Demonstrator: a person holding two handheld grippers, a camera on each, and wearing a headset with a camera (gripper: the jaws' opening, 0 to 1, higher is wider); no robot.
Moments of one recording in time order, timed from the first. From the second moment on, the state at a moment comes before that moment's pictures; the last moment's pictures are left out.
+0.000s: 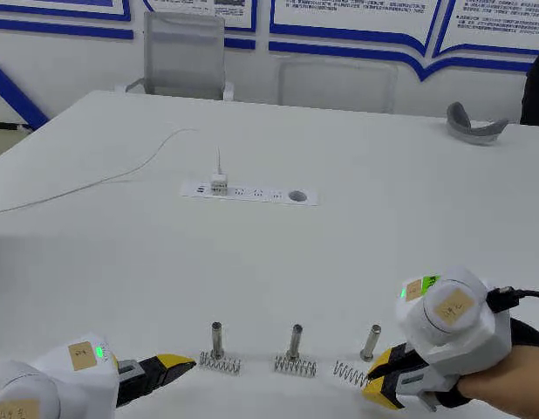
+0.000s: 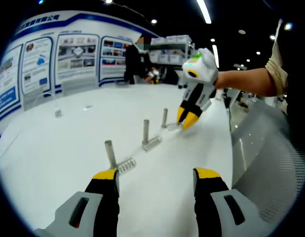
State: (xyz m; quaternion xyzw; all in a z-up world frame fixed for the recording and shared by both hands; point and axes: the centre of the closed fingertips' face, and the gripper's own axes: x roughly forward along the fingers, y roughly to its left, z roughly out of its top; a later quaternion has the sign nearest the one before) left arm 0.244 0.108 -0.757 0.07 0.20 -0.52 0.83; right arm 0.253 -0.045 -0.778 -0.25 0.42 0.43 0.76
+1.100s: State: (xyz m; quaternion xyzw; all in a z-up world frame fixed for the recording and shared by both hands) left arm 0.235 0.069 -0.752 0.10 0.19 -0.58 0.79; right arm 0.240 0.003 -0.765 -0.30 0.39 0.50 0.71
